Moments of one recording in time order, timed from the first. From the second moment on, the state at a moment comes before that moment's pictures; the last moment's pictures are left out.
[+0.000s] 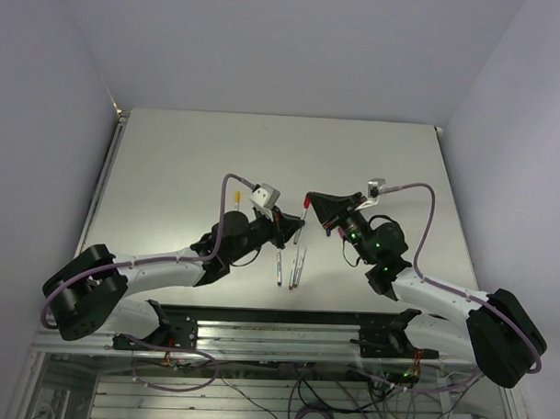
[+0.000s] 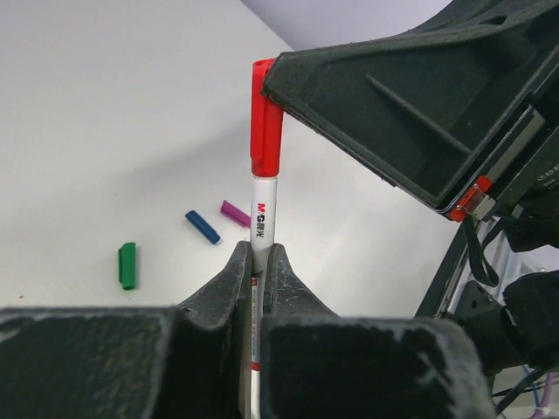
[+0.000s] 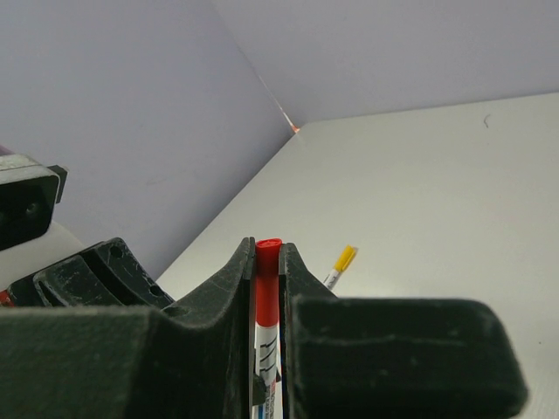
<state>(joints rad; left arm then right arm) -0.93 1.32 0.56 0.76 -0.03 -0.42 0.66 1.11 0.35 0.98 0.01 0.55</state>
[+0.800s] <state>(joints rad) -0.86 1.33 0.57 0.68 -0.04 -0.40 0.68 1.25 0.45 0.95 0.02 0.51</state>
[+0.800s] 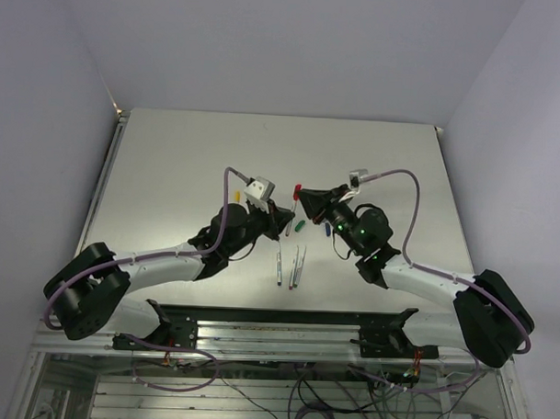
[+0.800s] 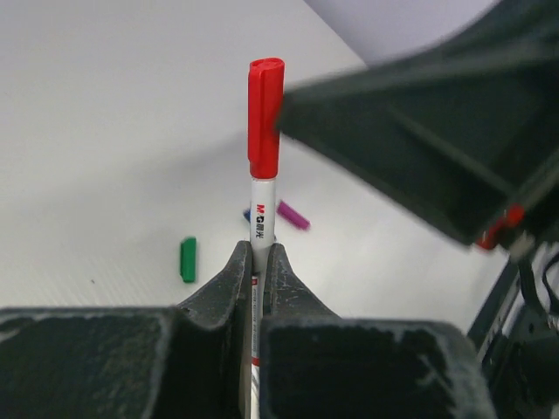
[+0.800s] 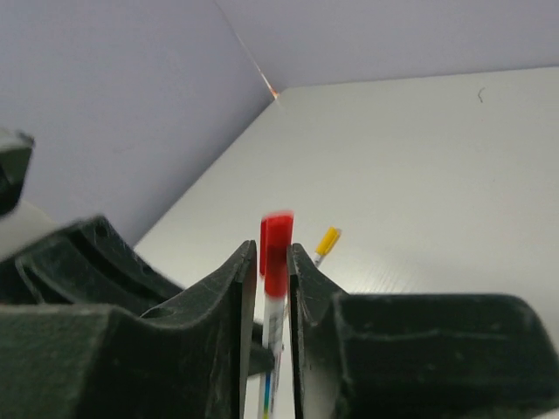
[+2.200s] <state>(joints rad) -0.65 1.71 0.82 0.22 -0.43 -0.39 0.71 1.03 0.50 0.52 0.38 0.27</state>
